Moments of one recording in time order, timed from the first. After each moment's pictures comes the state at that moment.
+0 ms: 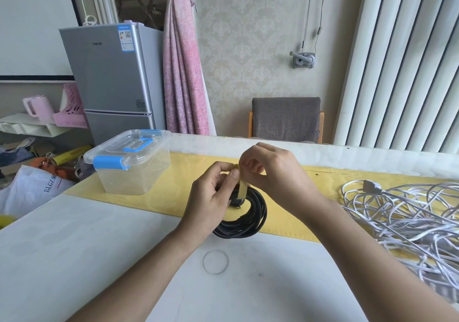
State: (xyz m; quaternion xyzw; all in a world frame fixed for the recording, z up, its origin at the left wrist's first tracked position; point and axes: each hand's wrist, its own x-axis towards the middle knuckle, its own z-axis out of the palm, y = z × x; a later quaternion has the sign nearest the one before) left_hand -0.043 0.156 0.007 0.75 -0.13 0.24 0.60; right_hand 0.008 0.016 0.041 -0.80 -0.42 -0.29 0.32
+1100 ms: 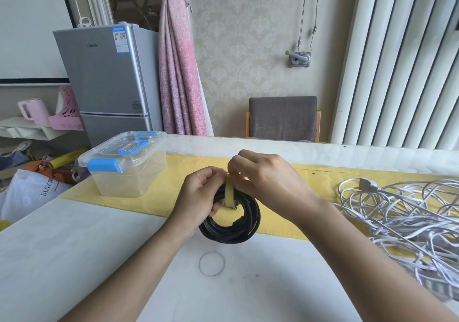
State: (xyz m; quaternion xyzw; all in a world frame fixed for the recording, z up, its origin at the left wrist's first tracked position) left_hand -0.036 0.166 0.012 0.73 -0.05 0.17 0.66; right_hand 0.003 0.019 0.042 -0.79 -0.48 -0.35 0.15
